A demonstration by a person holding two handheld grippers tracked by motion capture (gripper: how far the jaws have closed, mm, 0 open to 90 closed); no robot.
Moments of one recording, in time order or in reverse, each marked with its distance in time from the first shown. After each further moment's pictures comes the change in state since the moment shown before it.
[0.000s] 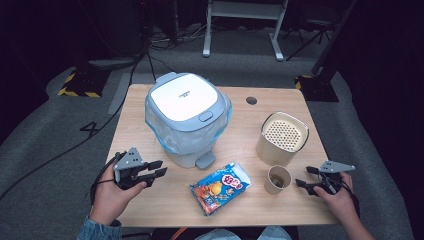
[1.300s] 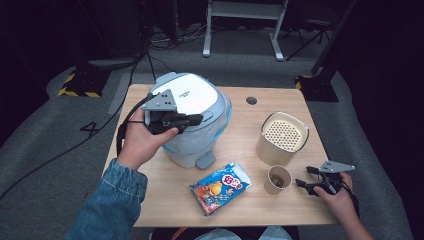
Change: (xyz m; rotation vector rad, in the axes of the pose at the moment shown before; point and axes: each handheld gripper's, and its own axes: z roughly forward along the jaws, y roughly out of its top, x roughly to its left) left arm -0.004 0.163 0.019 -0.159 -0.162 0.179; right arm 0.000 0.000 0.000 0.000 0.000 0.000
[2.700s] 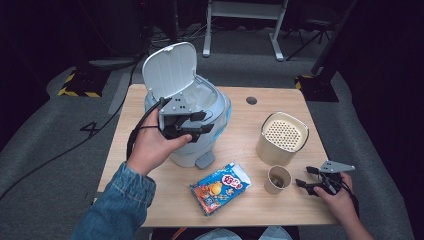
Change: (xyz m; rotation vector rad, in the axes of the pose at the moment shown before) left arm -0.021 0.003 0.017 0.053 0.089 -0.016; right arm 0.000 0.000 0.000 -0.001 0.000 -0.001
